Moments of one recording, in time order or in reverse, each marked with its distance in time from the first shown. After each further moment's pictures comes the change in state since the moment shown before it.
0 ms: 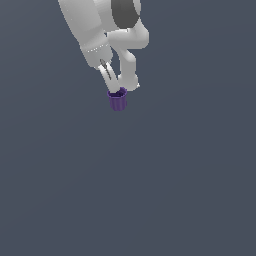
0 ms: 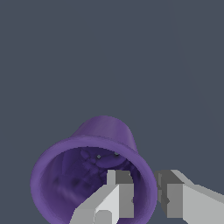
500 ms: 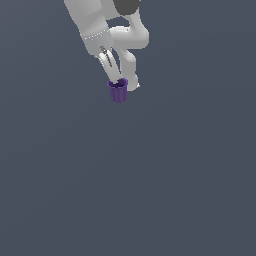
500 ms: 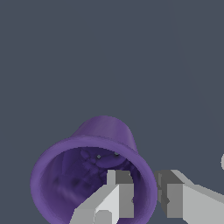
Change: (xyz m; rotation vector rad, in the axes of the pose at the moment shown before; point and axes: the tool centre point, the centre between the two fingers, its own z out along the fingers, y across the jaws) arm -0.017 0.016 -0.026 0.000 0.000 0.000
